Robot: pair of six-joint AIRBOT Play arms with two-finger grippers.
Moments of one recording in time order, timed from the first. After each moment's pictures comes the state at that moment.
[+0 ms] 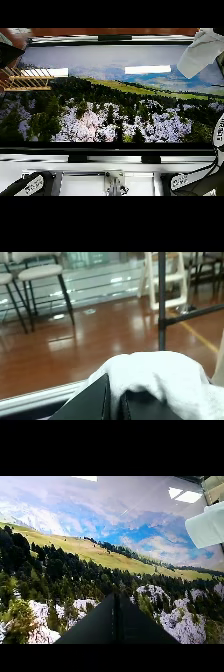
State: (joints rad) left arm 0.25 -1.09 1.59 0.73 -1.25 -1.42; right arm -0.30 -1.75 1.87 2.16 -0.08 -2.08
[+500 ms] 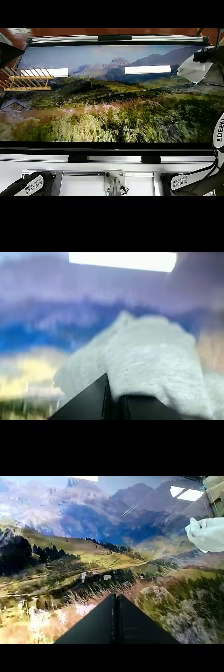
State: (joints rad) left arm 0.25 -1.09 1.59 0.73 -1.24 -1.39; right arm -0.29 -1.72 1.87 1.74 -0.84 -2.02
